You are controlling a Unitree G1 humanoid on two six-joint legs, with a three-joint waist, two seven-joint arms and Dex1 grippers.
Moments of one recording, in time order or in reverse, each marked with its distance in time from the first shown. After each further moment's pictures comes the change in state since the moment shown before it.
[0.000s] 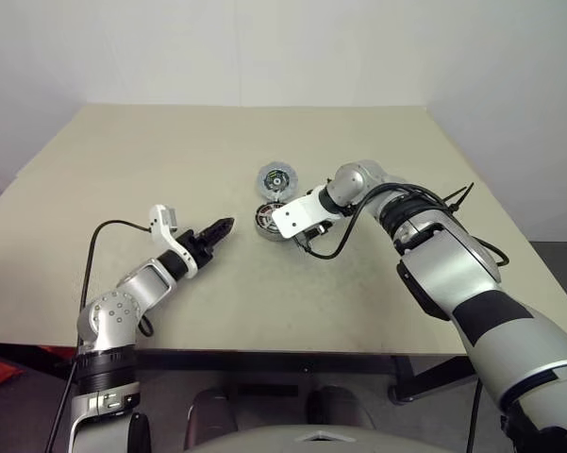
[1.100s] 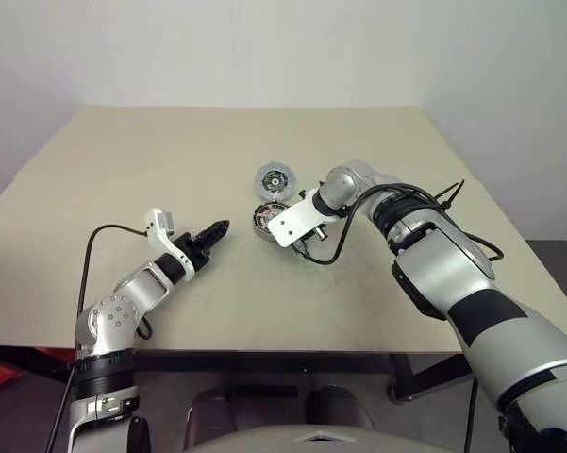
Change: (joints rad) left arm 0.024 -0.015 0.006 0.000 0.020 -0.017 0.000; right arm -0.019 0.039 0.041 0.000 -0.079 -0.028 -0.023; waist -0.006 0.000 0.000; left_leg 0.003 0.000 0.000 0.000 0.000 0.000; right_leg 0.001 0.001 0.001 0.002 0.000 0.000
